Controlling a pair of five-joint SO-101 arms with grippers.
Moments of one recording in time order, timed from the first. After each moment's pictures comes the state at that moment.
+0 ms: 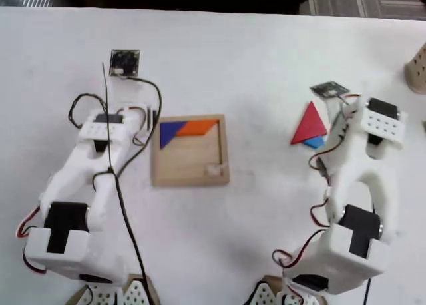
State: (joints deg) left arm -2.8 4.9 31.9 28.5 1.9; right arm 17.0 5.9 9.8 84.2 43.1
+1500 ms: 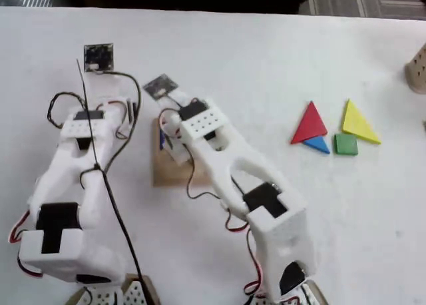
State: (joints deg) left arm -9.3 4.9 29.9 28.5 1.9; right arm -36.0 27.3 -4.8 65.7 9.8
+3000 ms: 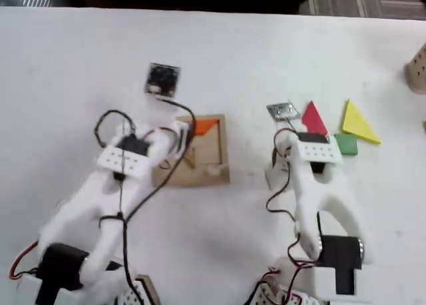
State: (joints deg) left arm 12.5 -14.1 45.9 28.6 3.5; right arm 1.8 -8.6 42.9 63.1 19.6
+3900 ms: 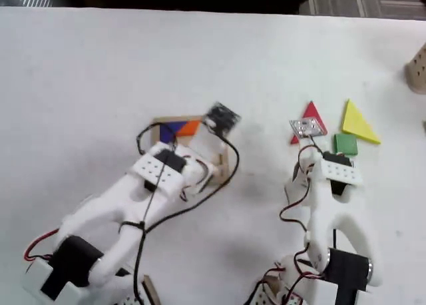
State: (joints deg) left arm 27.1 -10.3 45.8 42.9 -6.6; right arm 10.6 -13.8 52.4 55.9 27.5
